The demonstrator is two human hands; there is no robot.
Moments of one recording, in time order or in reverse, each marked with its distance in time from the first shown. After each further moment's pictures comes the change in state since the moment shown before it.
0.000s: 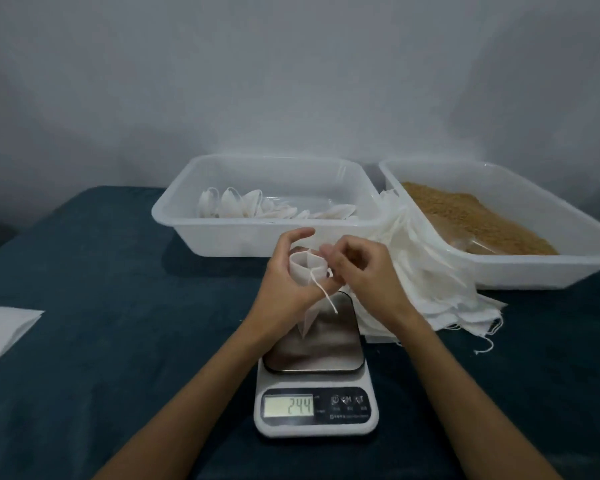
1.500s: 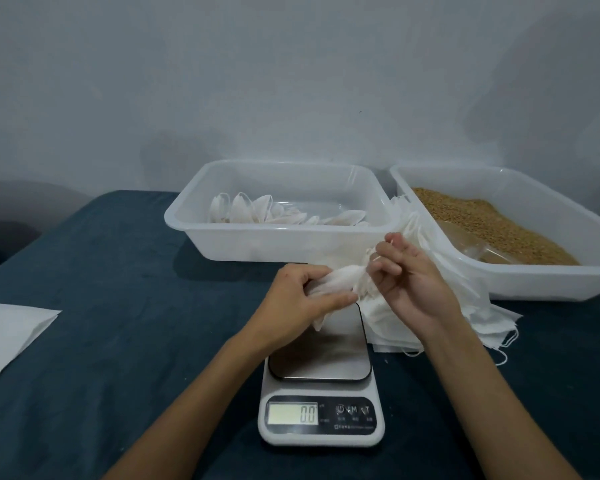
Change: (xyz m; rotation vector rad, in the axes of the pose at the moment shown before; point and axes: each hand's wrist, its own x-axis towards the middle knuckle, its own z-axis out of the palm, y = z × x) left_hand 0.004 -0.004 -0.008 0.244 -0.204 0.060; right_hand 0.003 0.011 -0.032 1.182 0.105 0.356
